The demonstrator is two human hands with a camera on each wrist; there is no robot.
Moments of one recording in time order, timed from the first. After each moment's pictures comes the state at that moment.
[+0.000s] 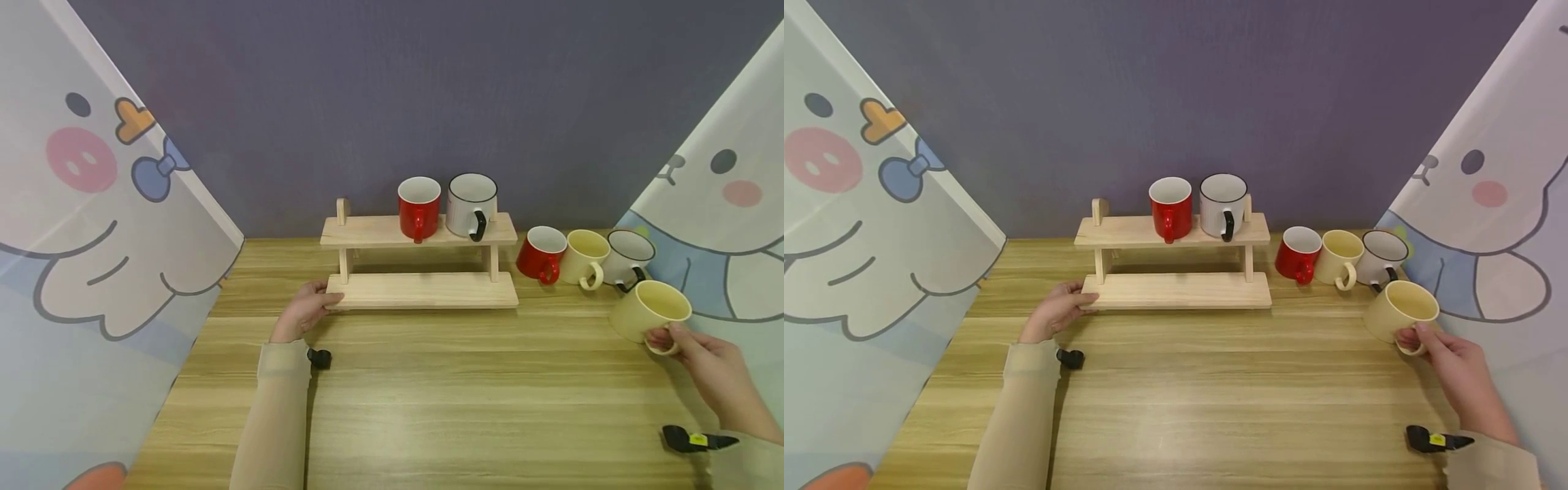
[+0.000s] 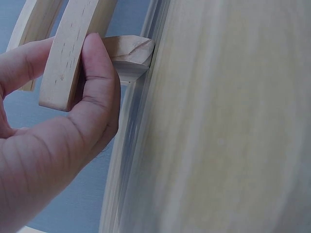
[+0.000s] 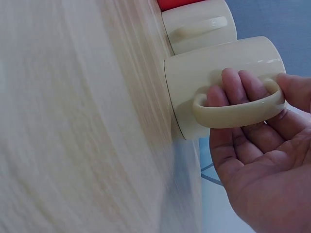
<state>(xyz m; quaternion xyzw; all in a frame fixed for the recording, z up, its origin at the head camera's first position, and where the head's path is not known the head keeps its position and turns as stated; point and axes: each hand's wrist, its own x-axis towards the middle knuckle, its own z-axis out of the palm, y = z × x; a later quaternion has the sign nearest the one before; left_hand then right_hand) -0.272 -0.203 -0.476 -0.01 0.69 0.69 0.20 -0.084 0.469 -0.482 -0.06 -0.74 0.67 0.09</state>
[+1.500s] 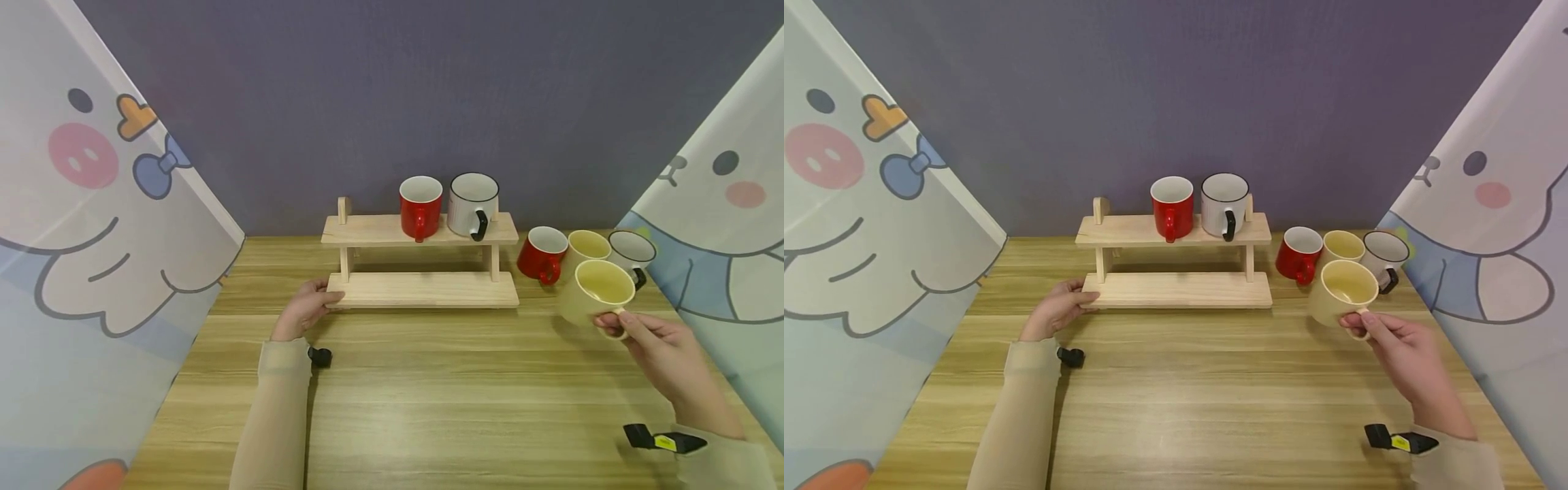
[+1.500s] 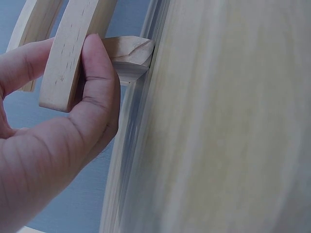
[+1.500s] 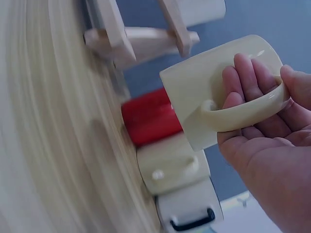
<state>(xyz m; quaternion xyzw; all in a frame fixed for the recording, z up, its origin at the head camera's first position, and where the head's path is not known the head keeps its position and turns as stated) -0.273 -0.204 -0.477 -0.02 0.69 0.69 0.21 -0.099 0.371 -0.435 0.21 -0.59 0.77 0.07</state>
